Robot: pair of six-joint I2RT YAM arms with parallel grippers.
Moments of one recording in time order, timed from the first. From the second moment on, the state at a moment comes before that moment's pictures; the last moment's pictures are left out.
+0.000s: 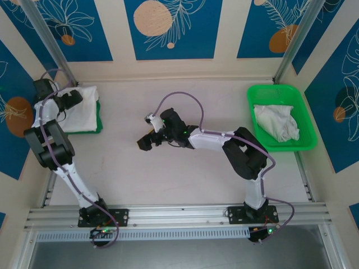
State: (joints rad) left arm 0.47 1.99 1.65 -0.48 0.25 -0.15; right arm 0.82 1.94 1.27 0.11 -0.44 0.24
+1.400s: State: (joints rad) left arm 0.07 1.47 0.43 0.59 0.08 -0.05; right arm 0.01 1.39 0.46 0.54 0.04 0.13
